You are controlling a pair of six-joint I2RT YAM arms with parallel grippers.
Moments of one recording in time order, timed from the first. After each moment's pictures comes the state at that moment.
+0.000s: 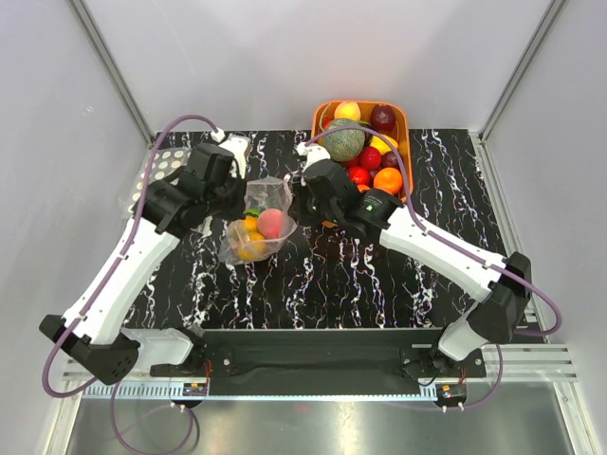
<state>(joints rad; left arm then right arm) -0.56 1.26 1.59 -1.08 -0.14 -0.24 0.93 1.57 1.56 -0.54 0.17 0.49</state>
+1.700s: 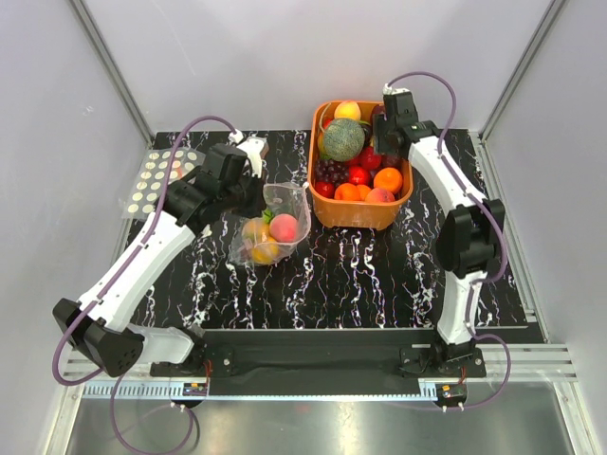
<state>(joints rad) -0.56 1.30 1.44 -0.87 0.00 -0.25 0.27 2.00 1.91 -0.64 0.24 0.15</state>
